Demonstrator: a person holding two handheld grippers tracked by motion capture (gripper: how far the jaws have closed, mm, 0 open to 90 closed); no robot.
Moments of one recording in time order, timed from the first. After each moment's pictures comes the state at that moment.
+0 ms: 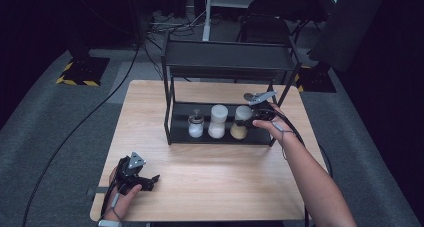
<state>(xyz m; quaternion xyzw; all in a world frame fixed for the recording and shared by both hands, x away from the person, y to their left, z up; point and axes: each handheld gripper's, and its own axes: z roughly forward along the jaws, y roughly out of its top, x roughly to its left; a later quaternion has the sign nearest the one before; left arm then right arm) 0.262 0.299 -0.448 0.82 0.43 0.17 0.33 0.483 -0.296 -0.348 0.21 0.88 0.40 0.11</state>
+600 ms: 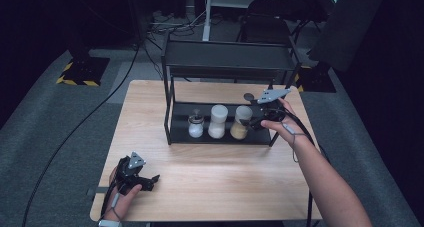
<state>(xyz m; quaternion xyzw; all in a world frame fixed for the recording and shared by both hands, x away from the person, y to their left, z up) 0.262 0.299 -0.448 0.82 0.43 0.17 0.33 0.431 -0.308 -0.303 0.19 0.87 0.43 0.16</state>
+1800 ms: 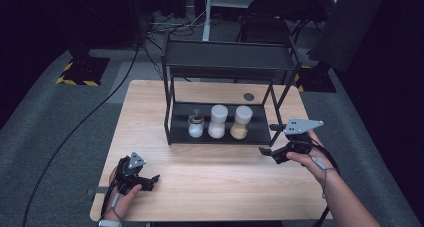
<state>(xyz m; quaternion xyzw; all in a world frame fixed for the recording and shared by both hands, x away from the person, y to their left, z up) 0.262 0.299 -0.448 0.82 0.43 0.17 0.33 0.339 -0.370 -0.323 0.19 0.85 0.46 0.15</state>
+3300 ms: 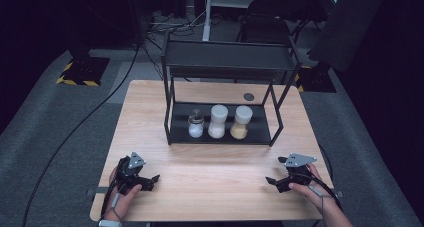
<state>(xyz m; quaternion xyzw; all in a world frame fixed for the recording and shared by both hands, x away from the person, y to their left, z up) 0.262 0.299 -0.448 0.82 0.43 0.17 0.33 0.302 -0.395 -0.439 0.28 0.87 0.39 0.15</state>
